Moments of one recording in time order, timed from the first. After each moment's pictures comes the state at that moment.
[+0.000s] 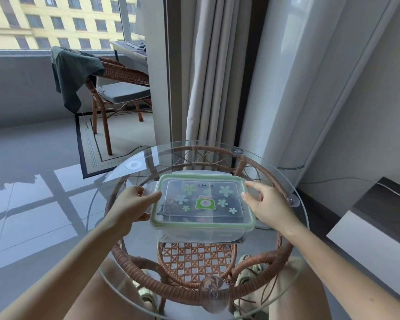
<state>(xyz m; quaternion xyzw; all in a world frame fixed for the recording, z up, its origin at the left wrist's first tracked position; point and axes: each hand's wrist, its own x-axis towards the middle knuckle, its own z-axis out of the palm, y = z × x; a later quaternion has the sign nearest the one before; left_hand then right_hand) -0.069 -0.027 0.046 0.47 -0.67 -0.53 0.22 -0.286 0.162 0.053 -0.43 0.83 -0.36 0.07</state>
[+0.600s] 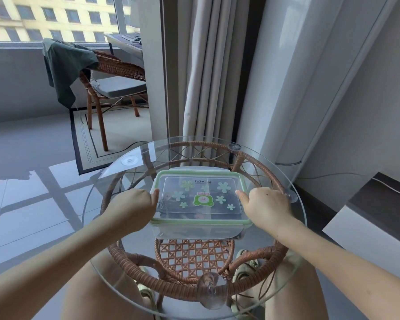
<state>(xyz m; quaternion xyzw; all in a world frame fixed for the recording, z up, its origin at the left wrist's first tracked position) -0.072 -0.025 0.037 0.39 -0.91 -0.07 0.07 -0.272 0.156 0.056 -0.44 0.89 -0.04 -0.08</state>
